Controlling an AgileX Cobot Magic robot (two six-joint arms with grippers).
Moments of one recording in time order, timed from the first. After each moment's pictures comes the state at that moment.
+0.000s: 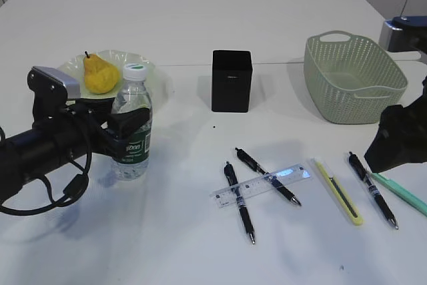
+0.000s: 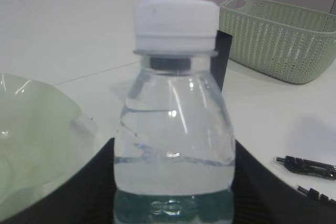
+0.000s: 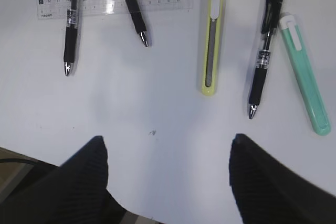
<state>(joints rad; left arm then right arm) -0.23 2.02 -0.62 0.46 -1.19 -0.21 0.20 1.31 -0.98 0.15 1.03 -0.14</state>
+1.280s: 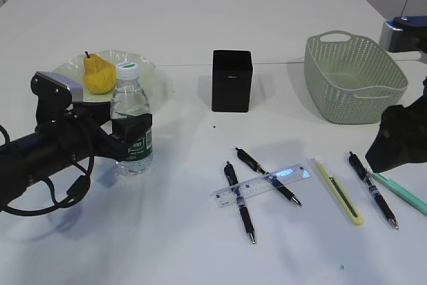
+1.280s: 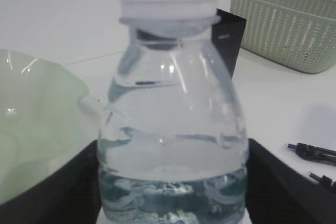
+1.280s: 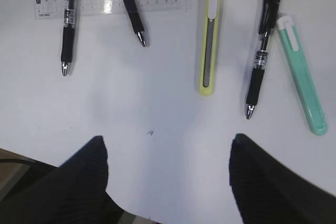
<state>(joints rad) -0.23 2.05 -0.64 0.42 -1.17 -0.21 0.20 1.31 -0.98 0.15 1.03 -0.14</state>
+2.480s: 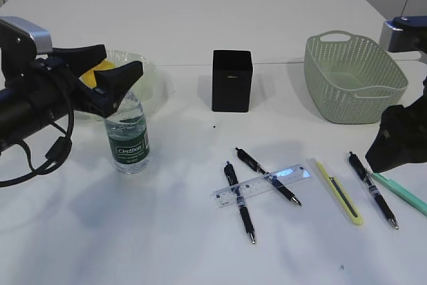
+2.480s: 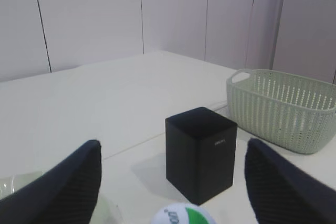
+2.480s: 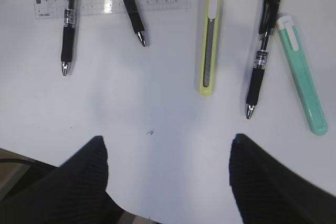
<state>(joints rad) -0.23 1.80 -0.63 0.42 -1.16 -0.21 0.20 1.31 -0.98 0.15 1.03 -0.14</state>
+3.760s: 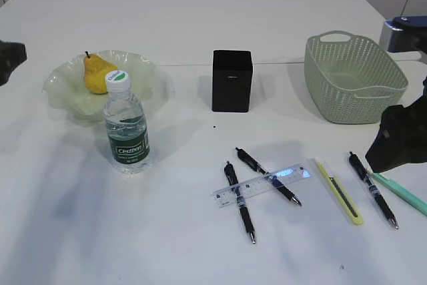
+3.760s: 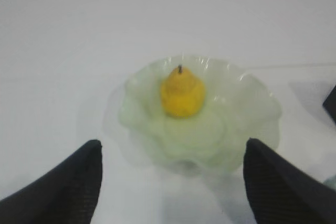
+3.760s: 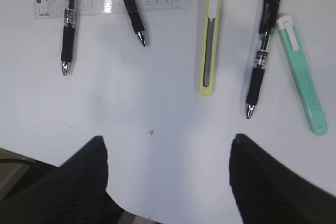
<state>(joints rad) -0.02 1.36 -0.62 0.29 -0.31 -0.35 0.20 1.31 -0.98 0.15 1.03 -0.14</state>
